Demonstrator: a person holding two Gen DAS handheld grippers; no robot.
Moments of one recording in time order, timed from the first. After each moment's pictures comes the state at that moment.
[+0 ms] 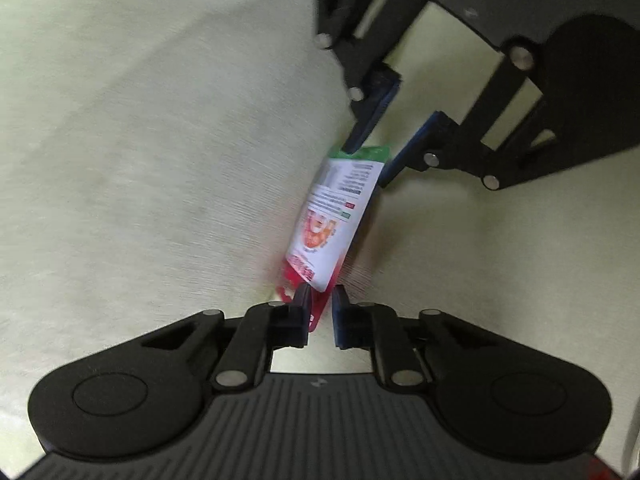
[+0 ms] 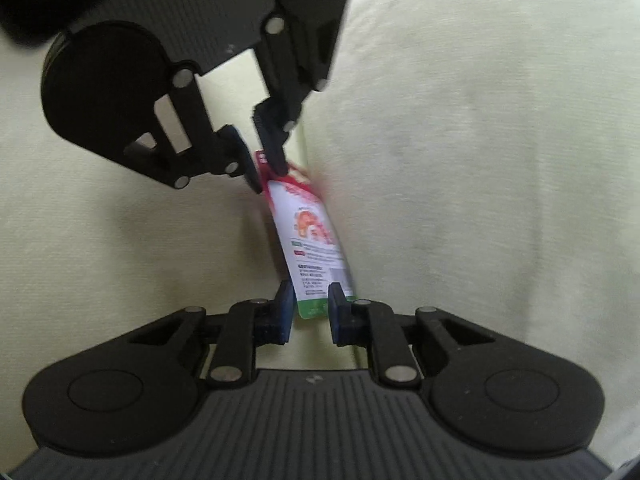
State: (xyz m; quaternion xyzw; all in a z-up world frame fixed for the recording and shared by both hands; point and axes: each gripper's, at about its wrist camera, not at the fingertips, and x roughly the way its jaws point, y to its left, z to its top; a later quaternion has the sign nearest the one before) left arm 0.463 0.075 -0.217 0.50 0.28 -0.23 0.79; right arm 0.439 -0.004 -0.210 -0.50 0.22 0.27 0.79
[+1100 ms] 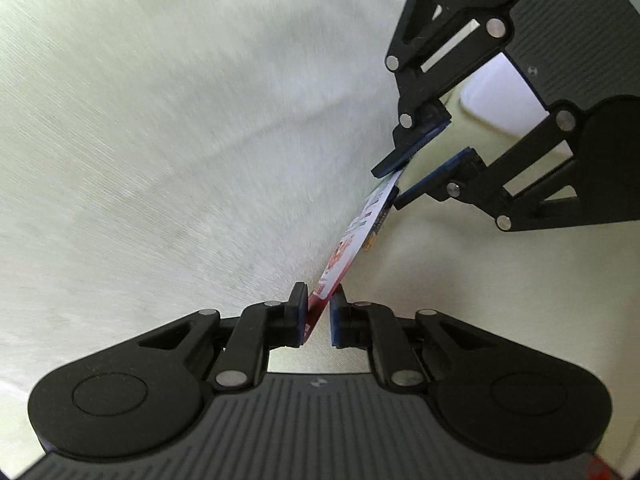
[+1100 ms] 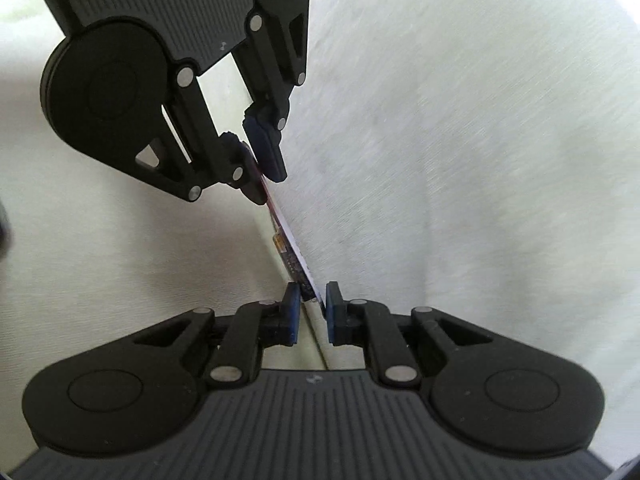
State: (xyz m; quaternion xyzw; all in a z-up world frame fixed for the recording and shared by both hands) left arm 0.466 0.079 -0.129 0.41 0.28 -0.25 0.83; right arm 0.409 -0.037 -0.139 -0.48 0.22 0.27 0.80
